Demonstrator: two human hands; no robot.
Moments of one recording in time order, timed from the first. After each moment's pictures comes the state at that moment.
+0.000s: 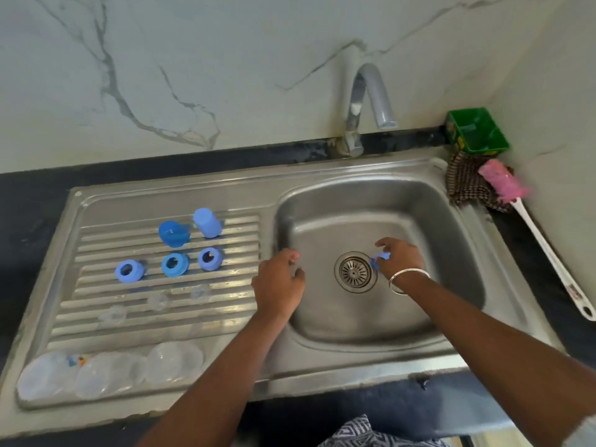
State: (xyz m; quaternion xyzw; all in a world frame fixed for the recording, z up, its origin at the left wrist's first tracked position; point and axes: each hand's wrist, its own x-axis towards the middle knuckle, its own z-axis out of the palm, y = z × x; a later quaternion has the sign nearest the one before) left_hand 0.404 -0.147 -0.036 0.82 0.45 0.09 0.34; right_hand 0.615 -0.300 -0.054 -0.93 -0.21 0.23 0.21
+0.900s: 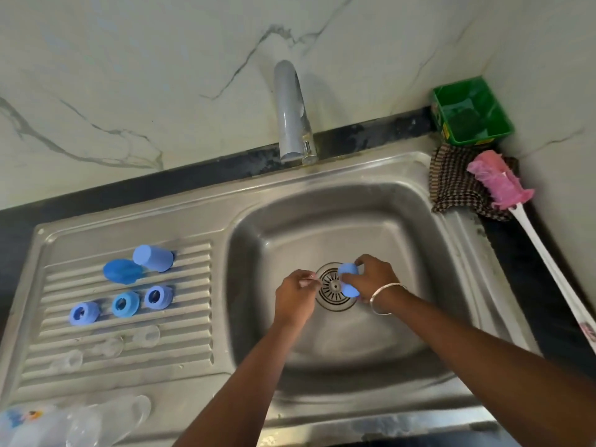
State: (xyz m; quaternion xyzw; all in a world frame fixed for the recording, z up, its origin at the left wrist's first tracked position) left_hand 0.518 -0.201 -0.056 0.66 0.56 0.00 0.50; right_hand 0.660 -0.301 -0.102 -0.83 -0.11 0.44 0.31
